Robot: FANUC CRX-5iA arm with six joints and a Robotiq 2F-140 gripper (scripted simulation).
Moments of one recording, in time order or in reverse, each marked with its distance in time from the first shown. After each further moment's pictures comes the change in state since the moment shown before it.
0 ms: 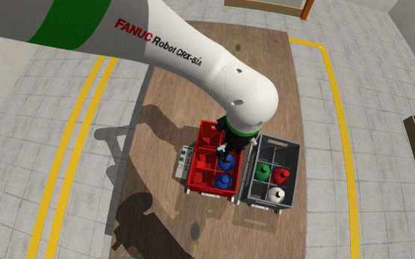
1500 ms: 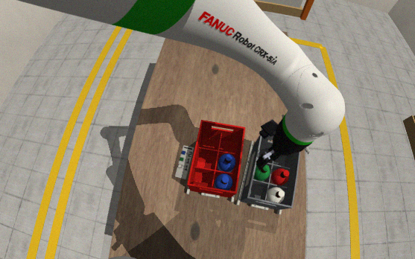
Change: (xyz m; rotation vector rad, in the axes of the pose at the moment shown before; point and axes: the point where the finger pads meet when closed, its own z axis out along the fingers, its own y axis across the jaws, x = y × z) arm -0.093 0.093 -0.034 -0.001 -0.001 0.000
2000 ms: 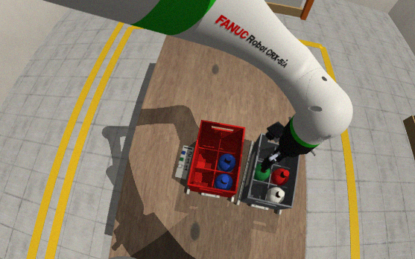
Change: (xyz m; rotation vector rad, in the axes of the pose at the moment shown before) arm -0.013 0.013 0.002 0.001 0.001 0.000
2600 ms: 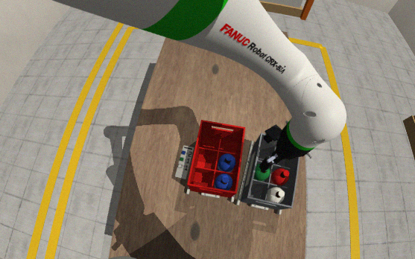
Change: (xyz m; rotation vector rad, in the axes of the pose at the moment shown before) arm 0.000 0.000 0.021 0.000 0.000 0.000
